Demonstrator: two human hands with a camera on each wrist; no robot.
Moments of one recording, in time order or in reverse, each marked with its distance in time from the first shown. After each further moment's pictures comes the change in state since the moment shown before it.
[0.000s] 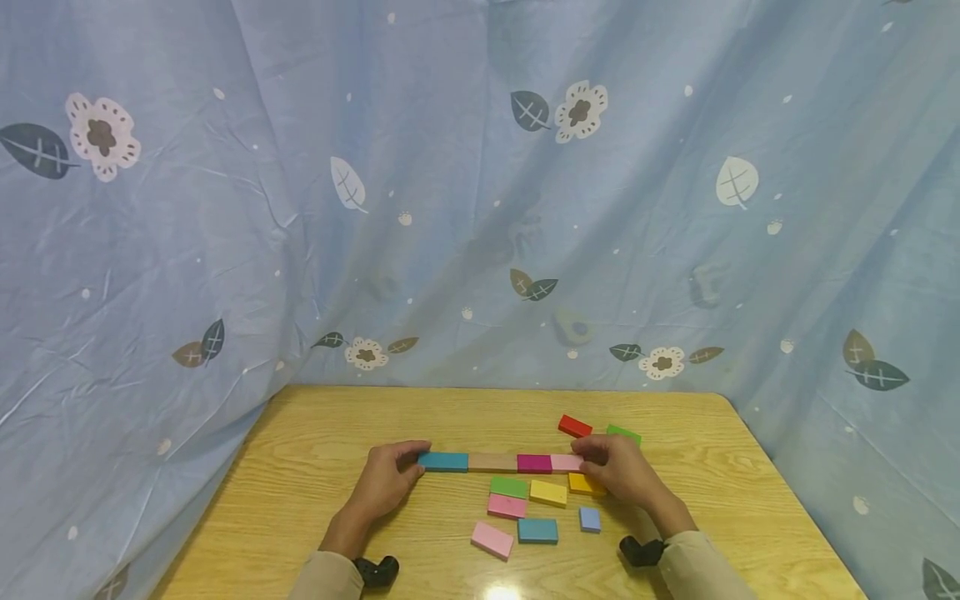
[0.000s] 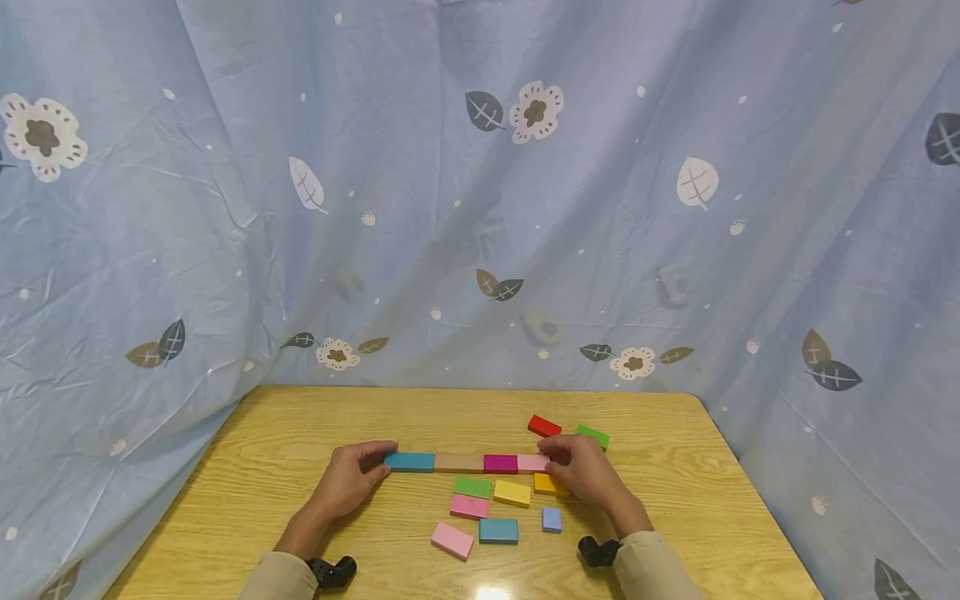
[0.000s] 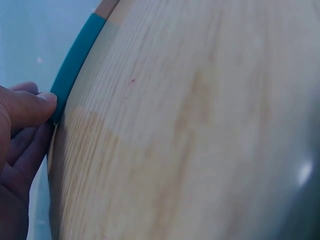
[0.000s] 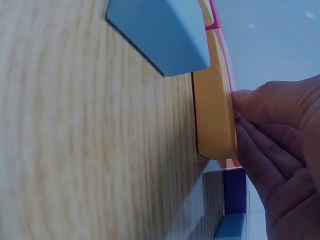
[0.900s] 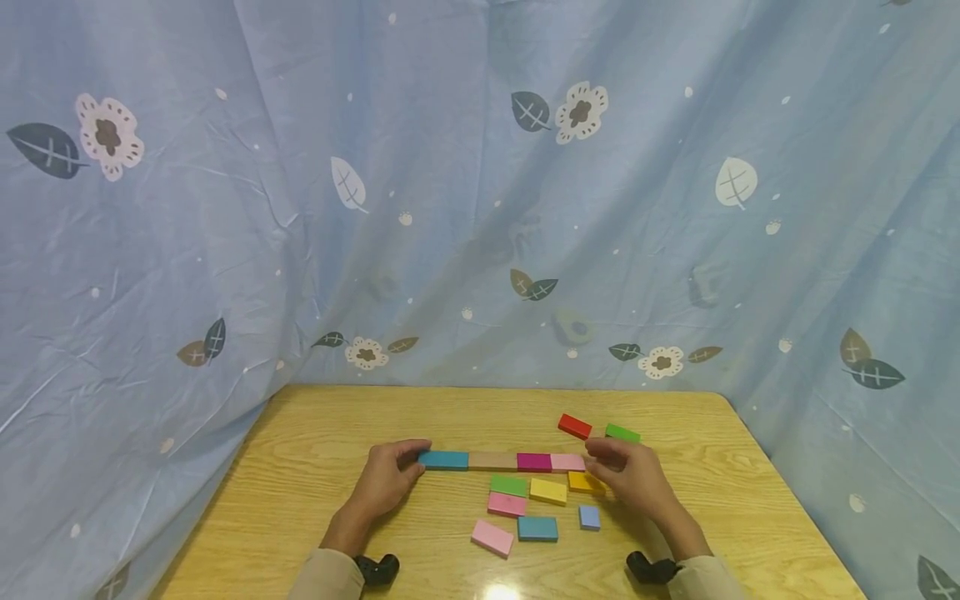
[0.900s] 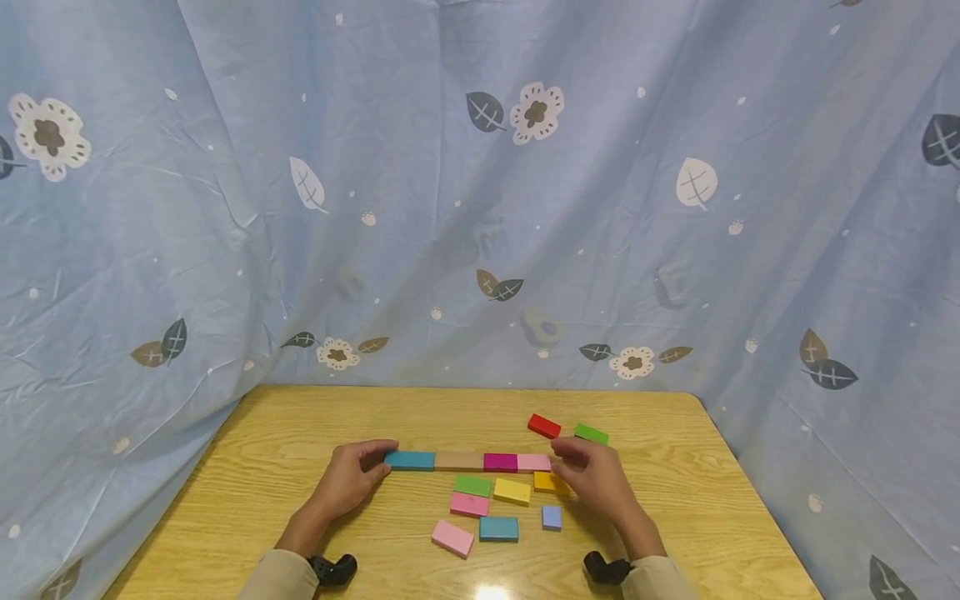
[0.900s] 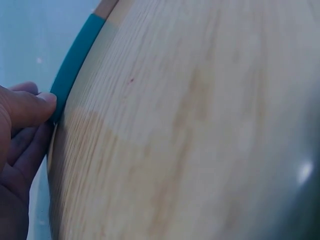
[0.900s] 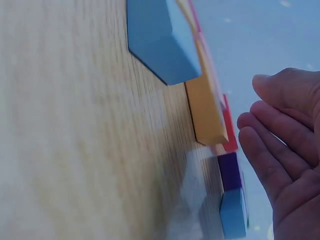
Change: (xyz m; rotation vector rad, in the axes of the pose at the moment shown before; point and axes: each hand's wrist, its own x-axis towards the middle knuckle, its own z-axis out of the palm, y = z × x) left_hand -0.001 0.000 -0.001 -0.007 -0.009 0.003; right_hand -0.026 -0.005 -0.001 0.052 0.172 0.072
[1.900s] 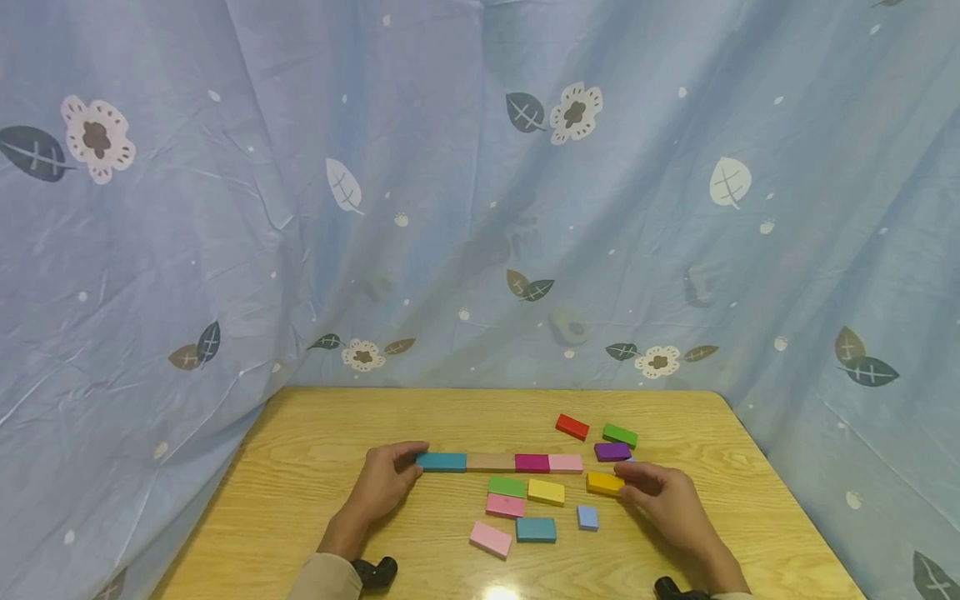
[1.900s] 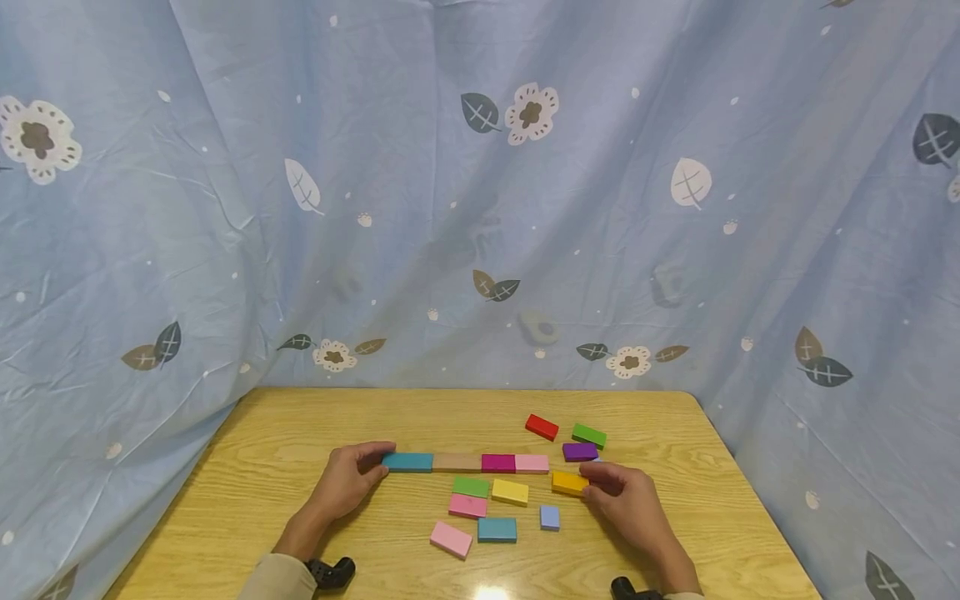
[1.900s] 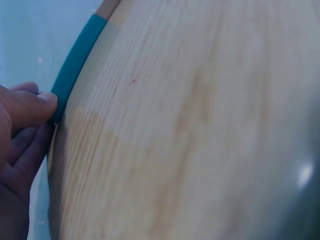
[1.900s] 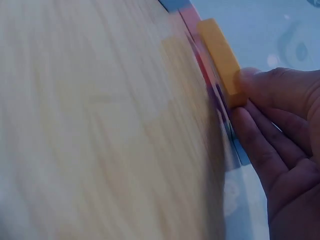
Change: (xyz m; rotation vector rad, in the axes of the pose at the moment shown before) left_hand -0.001 0.001 0.000 0.009 0.003 -0.015; right_hand -0.041 0.028 -0.023 0.069 0.035 0.154
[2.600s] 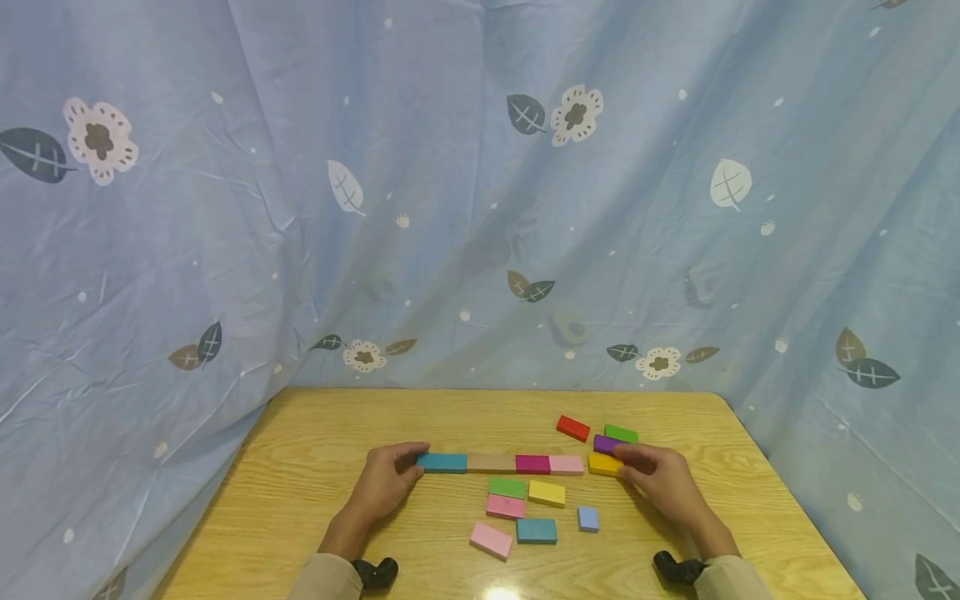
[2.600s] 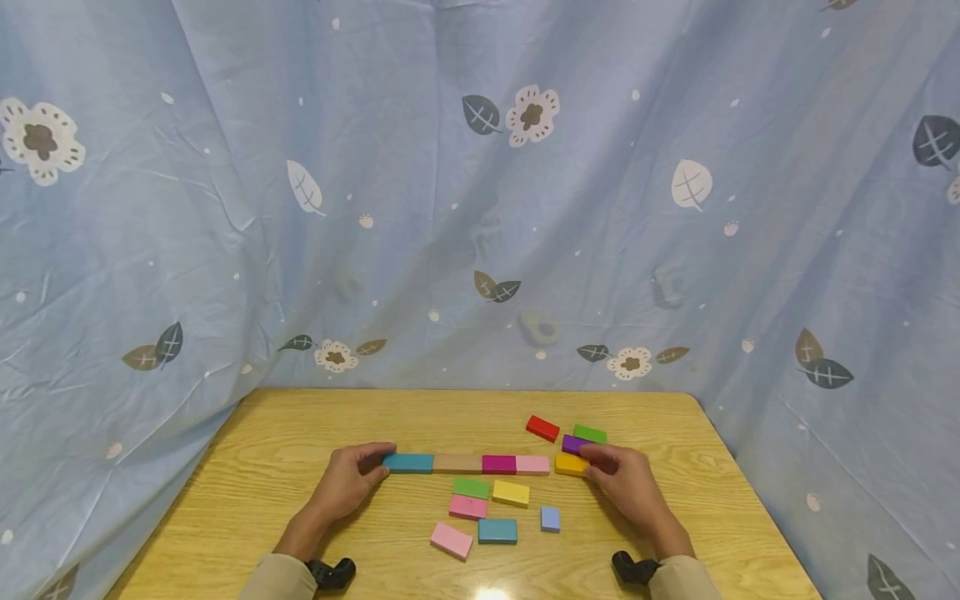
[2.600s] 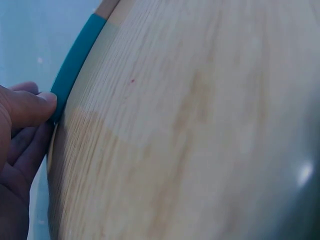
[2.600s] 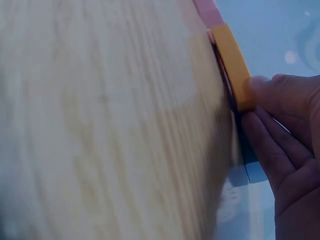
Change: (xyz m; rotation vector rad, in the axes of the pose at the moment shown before) left_hand 0.000 -0.003 0.001 0.006 0.006 0.026; right_hand 0.032 0.006 -0.008 -0.095 -0.004 -0.114
